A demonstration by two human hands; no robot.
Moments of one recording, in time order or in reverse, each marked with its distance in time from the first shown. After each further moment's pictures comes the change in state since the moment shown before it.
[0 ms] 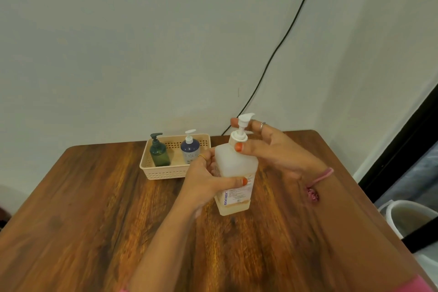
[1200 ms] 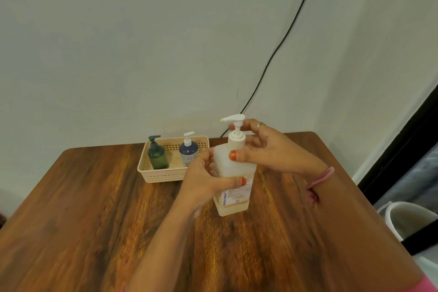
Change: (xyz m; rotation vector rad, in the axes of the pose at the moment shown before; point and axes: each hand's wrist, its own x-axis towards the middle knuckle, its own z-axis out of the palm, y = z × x) left_hand 0.007 0.002 0.000 0.029 0.008 0.006; right_hand 0.003 -0.008 -0.001 -0.354 0.011 -0.034
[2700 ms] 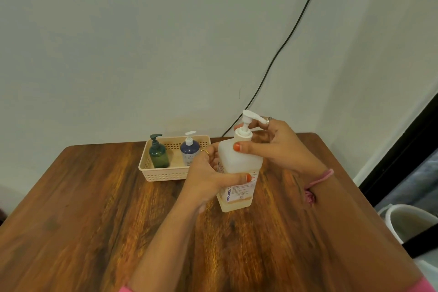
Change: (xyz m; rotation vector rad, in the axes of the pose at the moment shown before) left_hand 0.005 0.006 0.002 -0.045 -0.021 0.021; right_hand 0.004 0.001 -0.001 0.113 0.172 -0.115
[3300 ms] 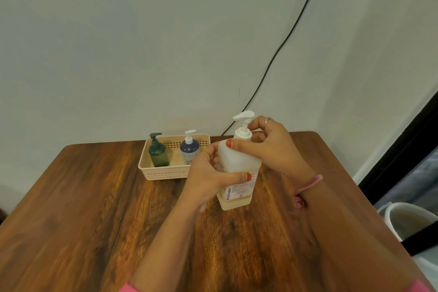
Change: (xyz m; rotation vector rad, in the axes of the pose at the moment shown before) left_hand 0.000 -0.002 0.003 0.022 0.024 0.011; right_hand -0.001 0.005 0.016 -0.122 0.198 0.057
